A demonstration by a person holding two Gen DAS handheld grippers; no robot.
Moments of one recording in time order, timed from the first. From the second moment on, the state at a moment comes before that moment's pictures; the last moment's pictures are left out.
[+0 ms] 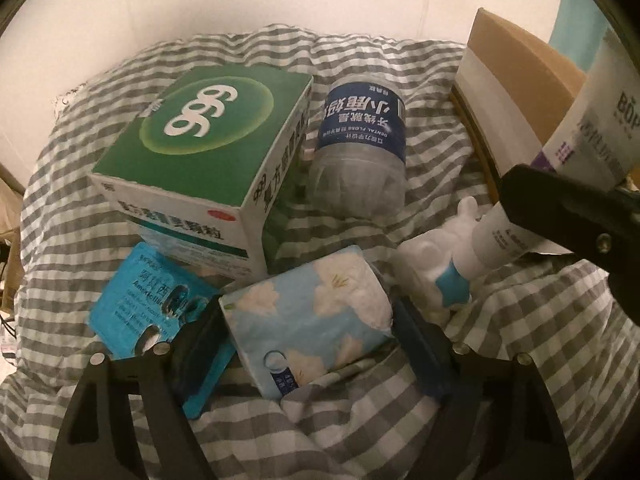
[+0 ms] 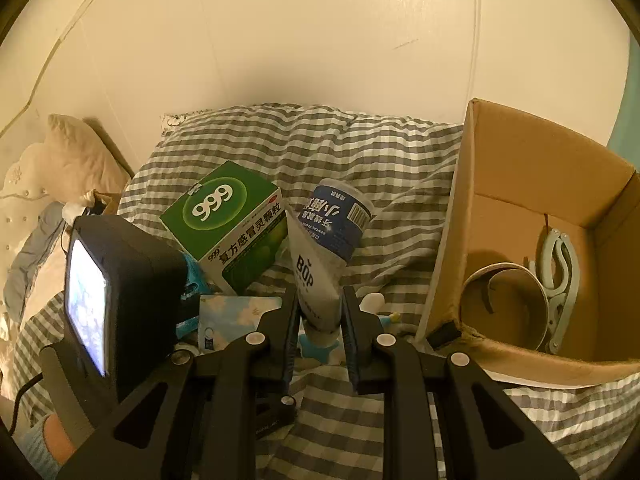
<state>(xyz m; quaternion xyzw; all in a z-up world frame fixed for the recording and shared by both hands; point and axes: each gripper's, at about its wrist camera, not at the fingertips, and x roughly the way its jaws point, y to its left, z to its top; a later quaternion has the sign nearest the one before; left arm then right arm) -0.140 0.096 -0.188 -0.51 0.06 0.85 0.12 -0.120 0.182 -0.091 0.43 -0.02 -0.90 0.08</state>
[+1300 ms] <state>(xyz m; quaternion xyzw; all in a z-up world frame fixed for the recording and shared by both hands) -0.078 0.213 0.030 -0.35 0.08 0.92 0.18 -0.066 0.342 0.075 0.37 0.00 -0.93 0.01</state>
